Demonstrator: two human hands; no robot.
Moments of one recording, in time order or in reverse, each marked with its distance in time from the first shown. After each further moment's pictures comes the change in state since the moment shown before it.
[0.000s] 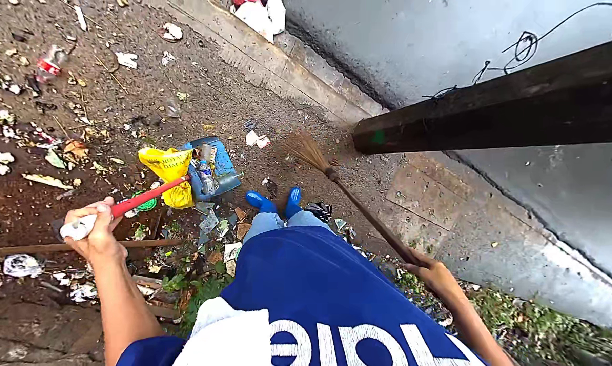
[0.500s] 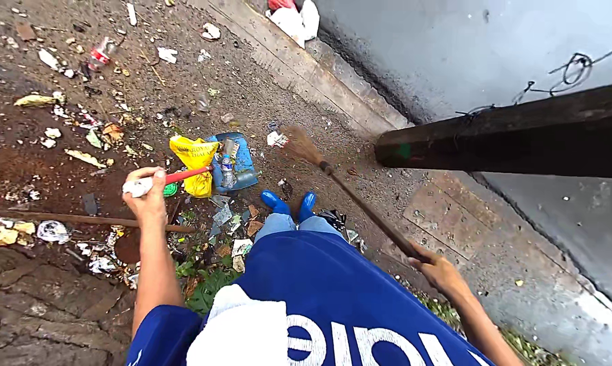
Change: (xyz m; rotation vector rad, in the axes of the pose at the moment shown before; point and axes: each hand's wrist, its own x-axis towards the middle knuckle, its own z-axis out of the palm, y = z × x) left_hand 0.004 0.000 0.028 0.029 -0.052 0.053; right_hand 0.009 -0.069 -0.004 -0.114 -0.013 -0.167
